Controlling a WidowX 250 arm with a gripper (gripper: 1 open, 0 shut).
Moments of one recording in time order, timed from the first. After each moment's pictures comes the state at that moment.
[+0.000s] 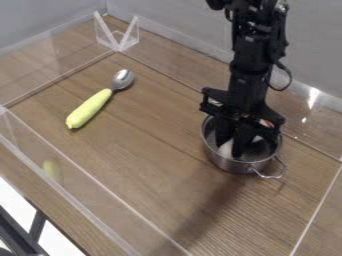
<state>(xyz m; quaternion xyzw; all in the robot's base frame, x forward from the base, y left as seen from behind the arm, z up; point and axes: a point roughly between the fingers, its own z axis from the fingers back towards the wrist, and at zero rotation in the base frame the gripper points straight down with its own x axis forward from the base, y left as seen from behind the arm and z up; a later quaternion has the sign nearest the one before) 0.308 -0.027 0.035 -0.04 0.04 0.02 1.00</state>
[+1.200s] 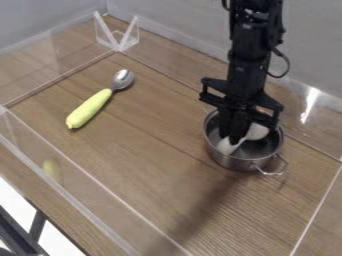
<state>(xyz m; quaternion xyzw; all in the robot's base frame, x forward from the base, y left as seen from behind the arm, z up) 0.318 -0.023 0.041 -0.04 0.03 0.02 1.00</state>
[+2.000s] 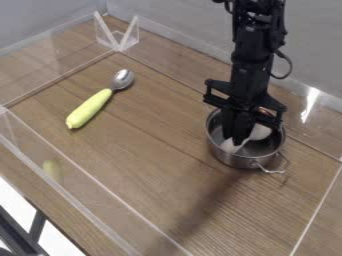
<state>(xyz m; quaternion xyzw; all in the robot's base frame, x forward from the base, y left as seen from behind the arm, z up) 0.323 -0.025 0.037 -0.05 0.03 0.02 1.00</state>
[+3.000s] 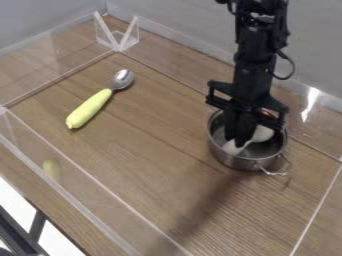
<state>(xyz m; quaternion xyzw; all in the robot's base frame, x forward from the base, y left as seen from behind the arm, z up) 0.321 -0.030 0.037 -0.06 0.05 0.01 1.00</state>
